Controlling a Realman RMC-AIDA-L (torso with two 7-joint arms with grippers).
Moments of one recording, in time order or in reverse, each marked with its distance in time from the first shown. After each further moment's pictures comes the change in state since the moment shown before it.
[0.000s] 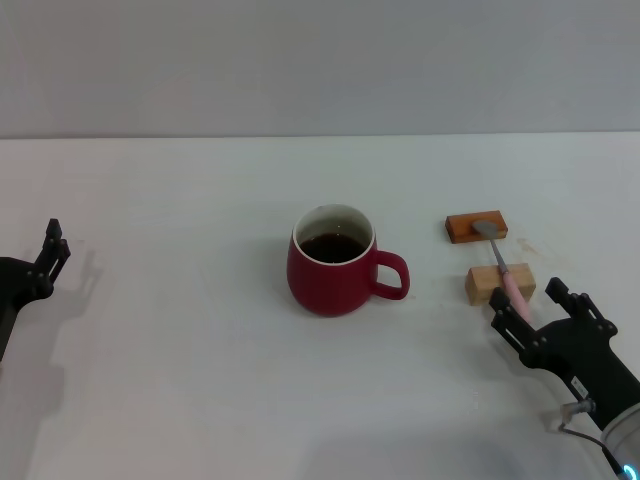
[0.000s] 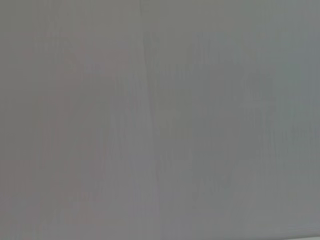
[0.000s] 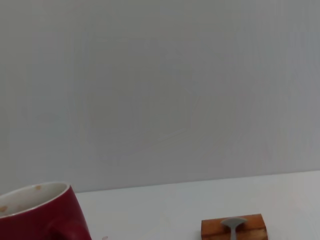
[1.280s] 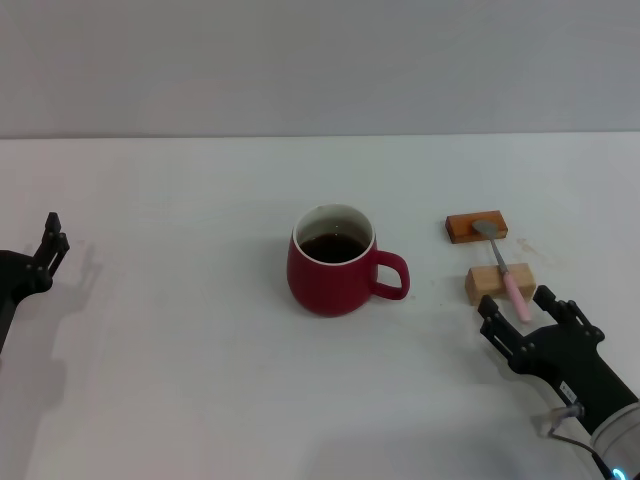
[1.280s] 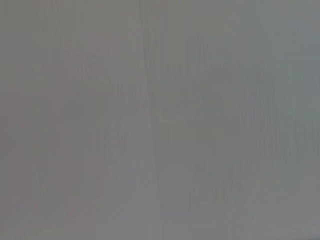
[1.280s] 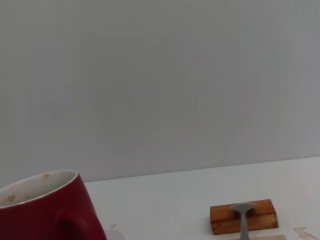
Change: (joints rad) left arm -0.017 0.003 -0.002 0.010 -0.006 -0.002 0.000; right arm 0.002 0.002 -0.001 0.022 0.000 0.040 0.000
